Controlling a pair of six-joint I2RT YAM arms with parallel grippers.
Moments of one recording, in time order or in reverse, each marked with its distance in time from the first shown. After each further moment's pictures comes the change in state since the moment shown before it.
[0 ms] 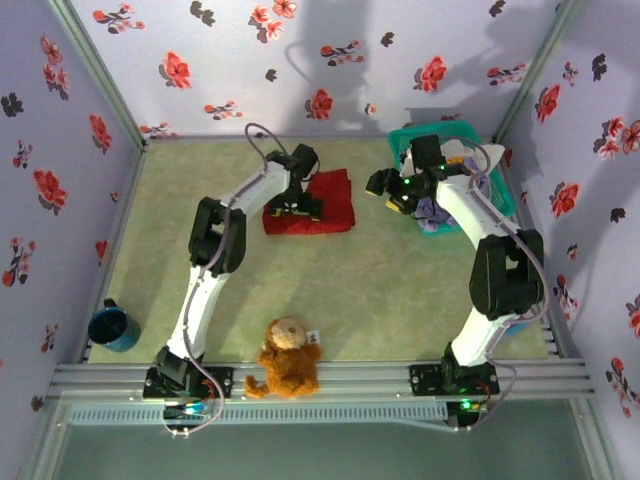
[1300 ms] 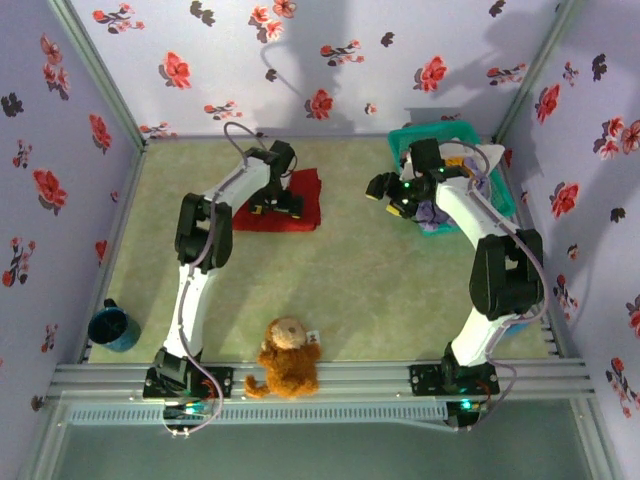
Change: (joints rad) left arm 0.101 -0.039 -0.080 0.017 0.016 0.091; right arm 0.000 -0.001 -0.028 -0.001 -0.001 0.003
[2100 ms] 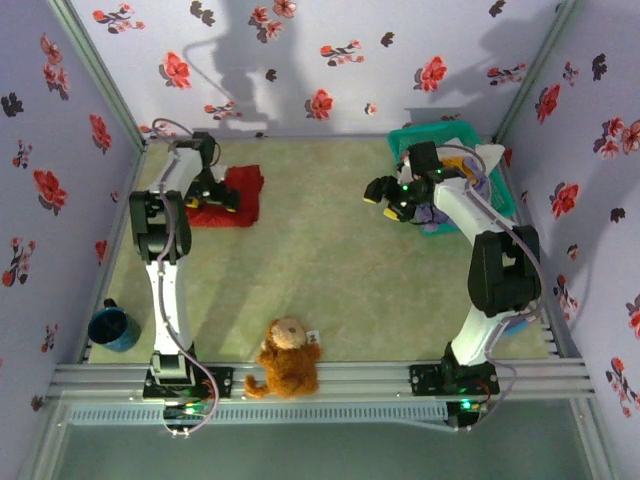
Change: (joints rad) left arm 0.388 -0.014 -0.002 -0.048 -0.001 0.387; right arm 0.000 0.025 -0.012 0.003 -0.050 0.001
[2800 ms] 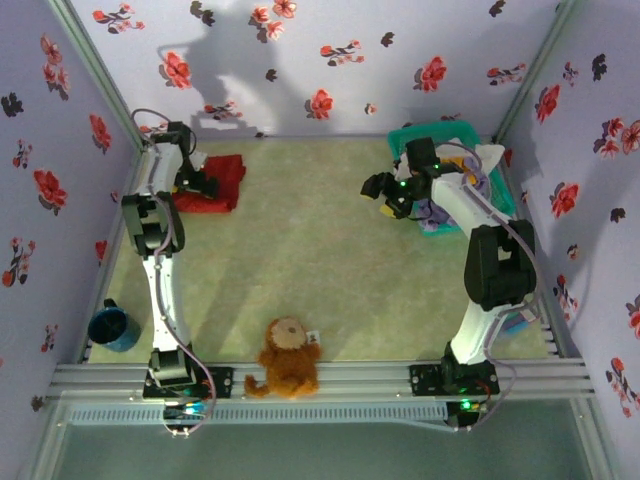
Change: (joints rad) left arm 0.113 0.180 0.307 -0.012 -0.040 0.137; right arm 0.000 0.055 0.064 -0.025 -0.048 0.001
